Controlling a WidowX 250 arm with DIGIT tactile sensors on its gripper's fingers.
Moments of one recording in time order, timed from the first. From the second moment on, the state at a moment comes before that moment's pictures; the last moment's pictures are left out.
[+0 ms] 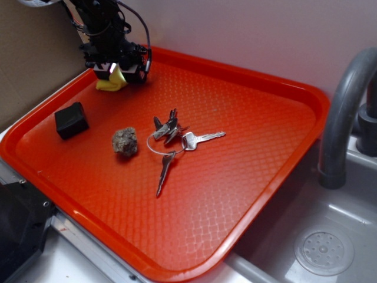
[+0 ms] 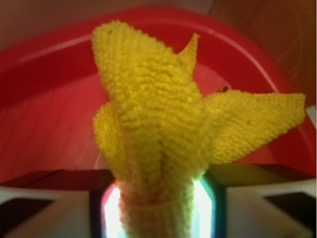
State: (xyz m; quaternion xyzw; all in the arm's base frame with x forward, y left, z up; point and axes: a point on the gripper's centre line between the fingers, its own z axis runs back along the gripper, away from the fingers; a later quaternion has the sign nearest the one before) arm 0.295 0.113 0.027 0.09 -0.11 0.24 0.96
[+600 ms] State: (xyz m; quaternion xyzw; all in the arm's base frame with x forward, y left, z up) arm 0.274 0.061 0.107 0.01 -0.12 0.16 0.98
